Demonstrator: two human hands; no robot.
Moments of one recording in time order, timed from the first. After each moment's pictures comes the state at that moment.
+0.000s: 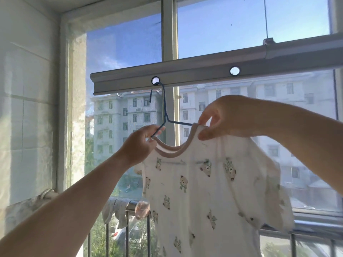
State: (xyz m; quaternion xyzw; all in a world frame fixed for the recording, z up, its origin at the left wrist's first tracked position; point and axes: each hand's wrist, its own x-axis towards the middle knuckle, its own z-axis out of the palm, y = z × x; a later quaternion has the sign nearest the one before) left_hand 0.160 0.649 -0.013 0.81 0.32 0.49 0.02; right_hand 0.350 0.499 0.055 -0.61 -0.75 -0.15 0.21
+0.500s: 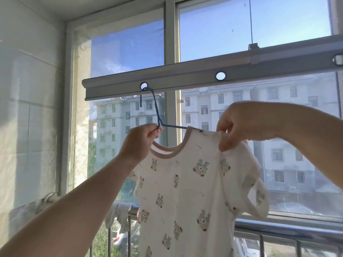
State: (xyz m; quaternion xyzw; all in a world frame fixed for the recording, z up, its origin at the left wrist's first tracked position) left_hand 0.164 0.644 -0.001 0.75 0.31 0.58 -0.05; right_hand 0.363 0.494 0.059 -0.65 -0.73 -0.11 0.18
